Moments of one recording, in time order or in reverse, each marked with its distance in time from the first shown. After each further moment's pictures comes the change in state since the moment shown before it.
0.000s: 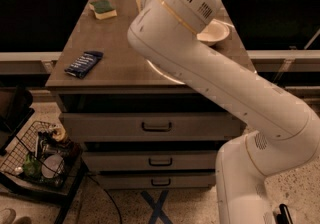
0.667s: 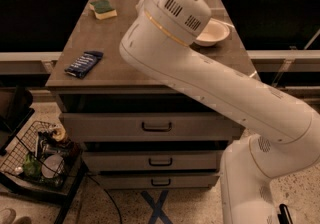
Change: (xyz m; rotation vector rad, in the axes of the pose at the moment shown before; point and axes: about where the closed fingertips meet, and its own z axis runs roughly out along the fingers) arm 0.009 0.002 -0.009 0.052 -0.002 -0.058
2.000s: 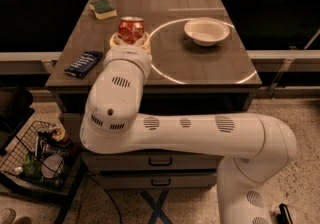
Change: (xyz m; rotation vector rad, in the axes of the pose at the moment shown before) arm 0.057 0.079 -0.022 0.134 -0.196 0.261
